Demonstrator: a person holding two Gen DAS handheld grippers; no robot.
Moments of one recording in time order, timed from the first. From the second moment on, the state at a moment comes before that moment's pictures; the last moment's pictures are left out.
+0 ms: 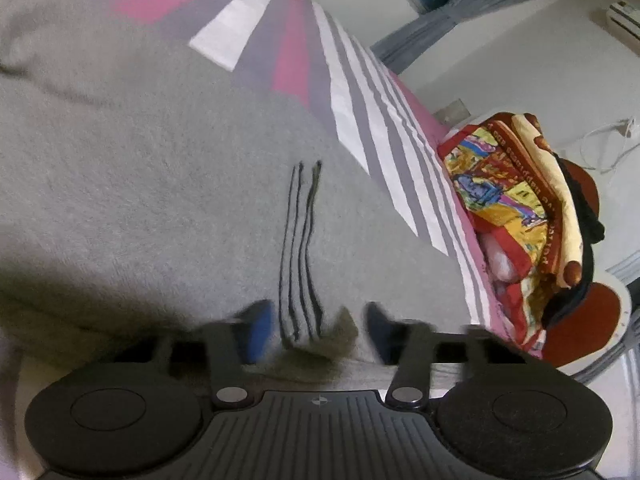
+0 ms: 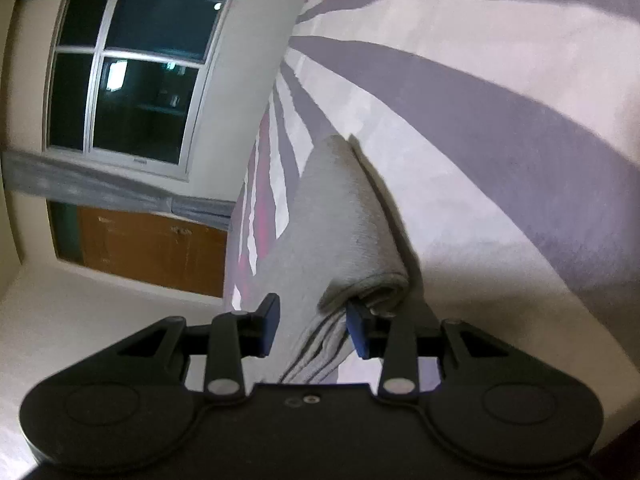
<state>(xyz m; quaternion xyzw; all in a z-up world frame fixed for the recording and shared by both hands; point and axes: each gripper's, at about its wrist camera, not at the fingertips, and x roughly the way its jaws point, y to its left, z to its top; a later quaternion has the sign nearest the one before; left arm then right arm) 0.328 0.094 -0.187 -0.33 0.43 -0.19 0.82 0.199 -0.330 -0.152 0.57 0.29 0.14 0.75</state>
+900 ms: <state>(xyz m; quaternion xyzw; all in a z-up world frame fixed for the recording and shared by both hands) 0.314 0.109 -0.179 -0.28 0.39 -0.16 0.86 0.168 -0.337 -0.125 0.42 0.28 0.10 0.86</state>
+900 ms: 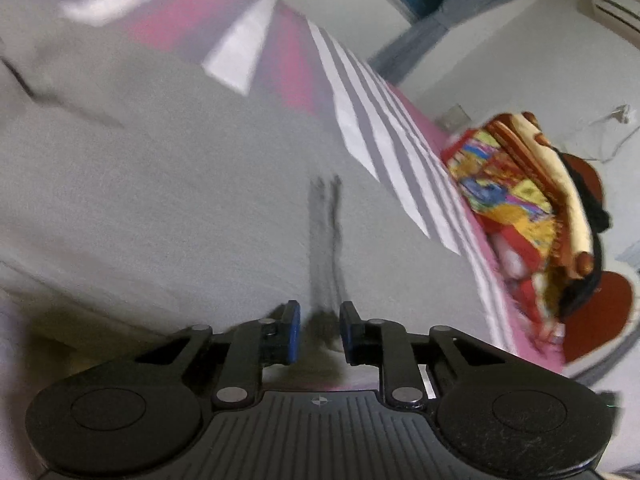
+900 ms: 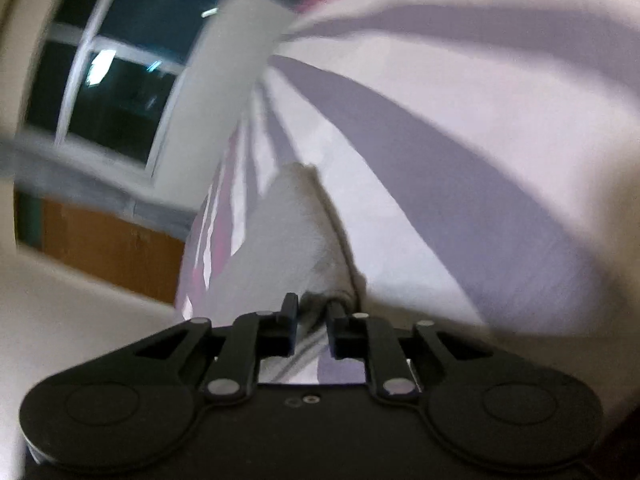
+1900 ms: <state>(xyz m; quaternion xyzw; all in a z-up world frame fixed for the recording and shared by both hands) 0.308 0.094 -0.169 -0.12 0.34 -0.10 0.93 0.198 -0.310 -0.100 0.12 0.31 0.09 0.94</state>
